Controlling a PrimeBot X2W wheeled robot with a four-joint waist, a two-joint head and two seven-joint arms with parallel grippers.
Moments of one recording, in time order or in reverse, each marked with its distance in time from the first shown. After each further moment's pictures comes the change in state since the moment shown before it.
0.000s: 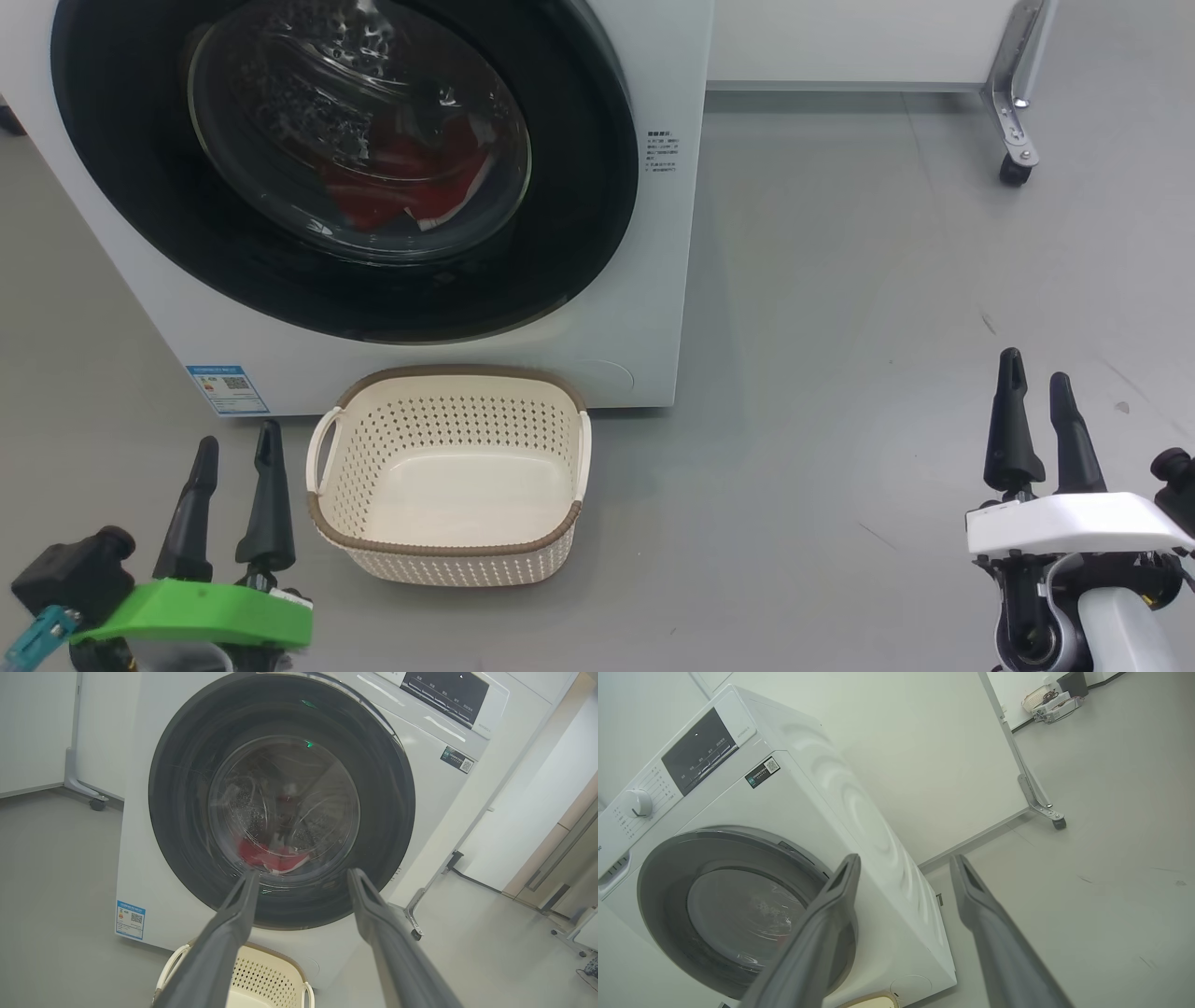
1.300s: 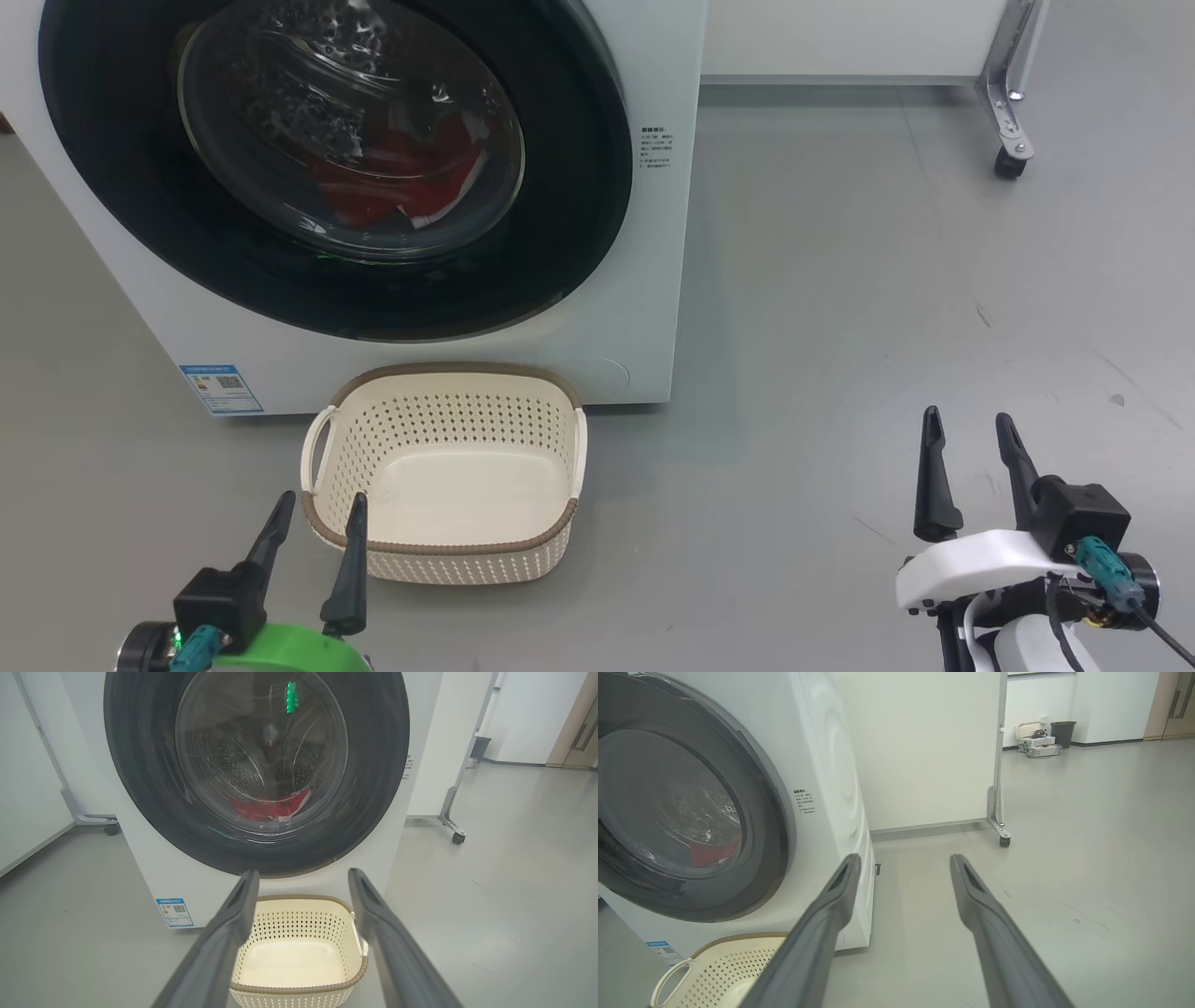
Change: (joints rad) left arm 0.002 -0.040 -0.058 0.189 0.438 0.020 -0.052; right arm 0.001 0.004 0.095 0.156 -0.419 -0.123 -0.058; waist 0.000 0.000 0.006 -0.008
